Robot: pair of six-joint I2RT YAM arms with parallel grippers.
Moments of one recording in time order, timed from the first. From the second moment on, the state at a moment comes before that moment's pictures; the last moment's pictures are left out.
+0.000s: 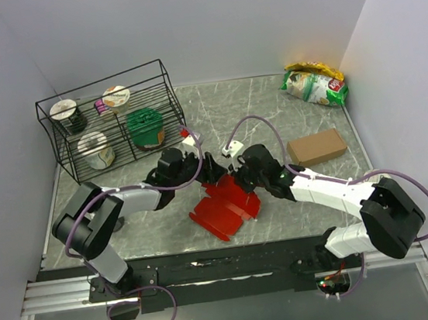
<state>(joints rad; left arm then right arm) -0.65 1.66 0.71 0.66 0.36 -0.41 0.72 1.31 0.71 -0.09 -0.04 -0.03</state>
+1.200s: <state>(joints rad) -0.43 1.34 0.64 0.49 0.26 -0.56 0.81 1.33 0.72 -0.08 0.10 -0.12</state>
